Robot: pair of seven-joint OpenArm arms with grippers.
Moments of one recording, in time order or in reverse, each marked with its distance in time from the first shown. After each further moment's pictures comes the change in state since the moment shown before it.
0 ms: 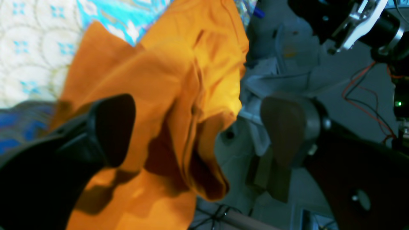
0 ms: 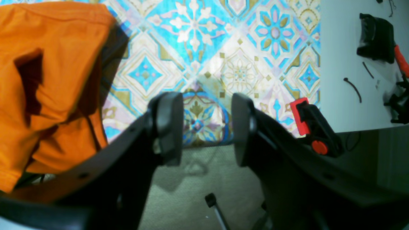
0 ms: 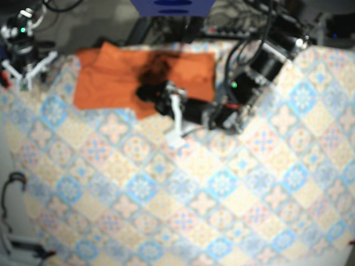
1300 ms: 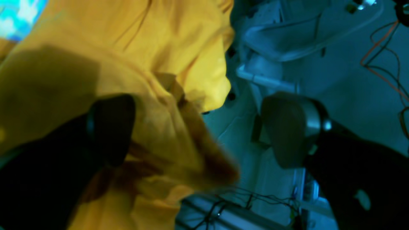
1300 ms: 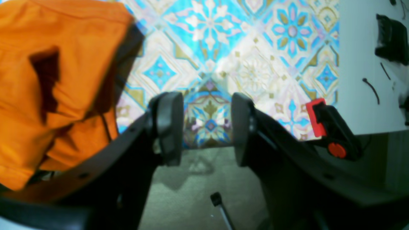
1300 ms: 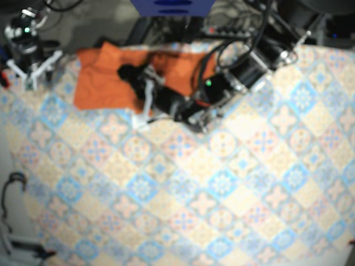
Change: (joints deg) left arm -5.8 6.0 14.4 -6.0 1.3 0.0 0.9; right arm -0.1 -1.0 -1.9 -0.2 0.0 0.0 -0.2
